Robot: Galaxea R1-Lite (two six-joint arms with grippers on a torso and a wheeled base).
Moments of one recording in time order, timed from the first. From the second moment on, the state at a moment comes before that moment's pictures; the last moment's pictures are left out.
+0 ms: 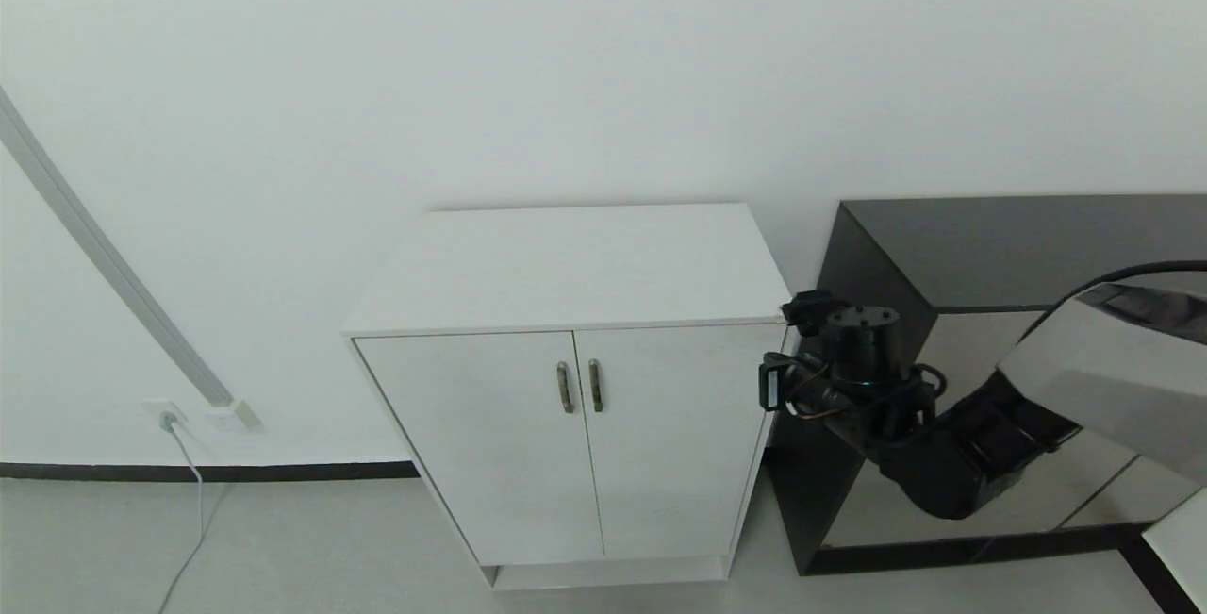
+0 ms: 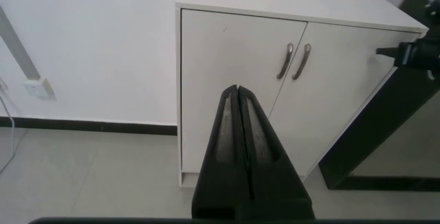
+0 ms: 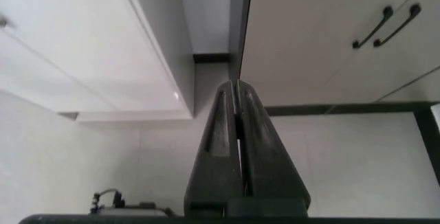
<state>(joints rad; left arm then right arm) 0.00 0.00 0.00 0.00 0.04 -0.11 0.48 2.17 -0.95 -0.95 -0.21 0.09</state>
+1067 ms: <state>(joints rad) 0.00 0.00 0.00 0.00 0.04 -0.11 0.09 1.59 -0.35 -0.97 -0.09 0.04</state>
